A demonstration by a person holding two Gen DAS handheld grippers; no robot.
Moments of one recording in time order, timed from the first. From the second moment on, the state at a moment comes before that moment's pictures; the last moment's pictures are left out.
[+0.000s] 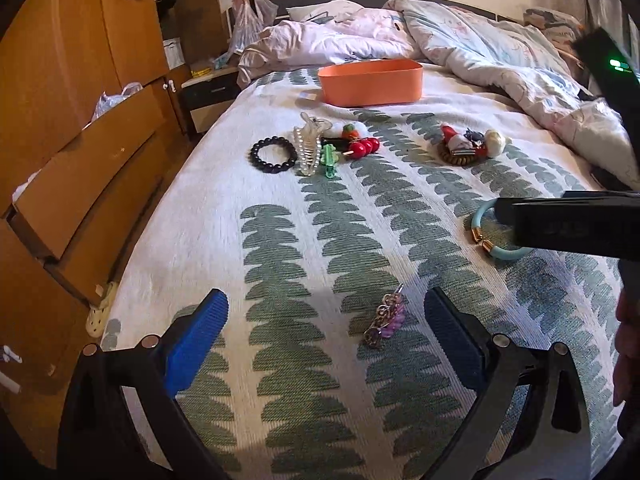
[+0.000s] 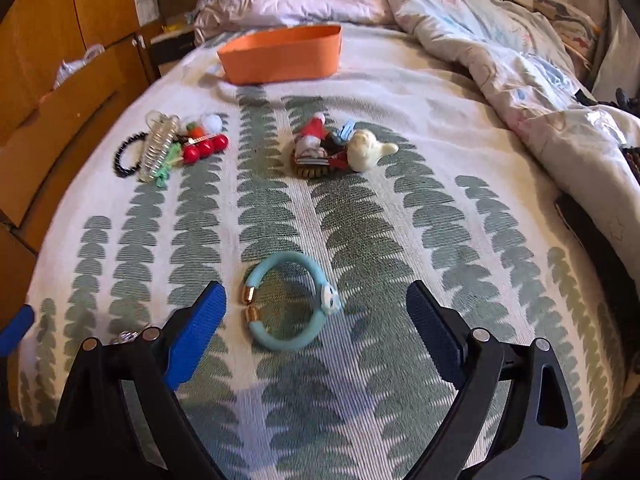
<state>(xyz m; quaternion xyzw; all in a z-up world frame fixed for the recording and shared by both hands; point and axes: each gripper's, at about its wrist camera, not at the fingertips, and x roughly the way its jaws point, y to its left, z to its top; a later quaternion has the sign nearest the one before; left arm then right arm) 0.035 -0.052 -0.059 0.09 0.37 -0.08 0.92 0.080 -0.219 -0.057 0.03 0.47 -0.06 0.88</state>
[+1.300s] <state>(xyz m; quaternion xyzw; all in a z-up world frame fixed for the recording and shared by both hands) 0.055 -0.062 -0.089 0.11 0.44 -0.08 0.89 0.082 -0.226 -0.074 -0.01 0.48 -0.12 0.87</state>
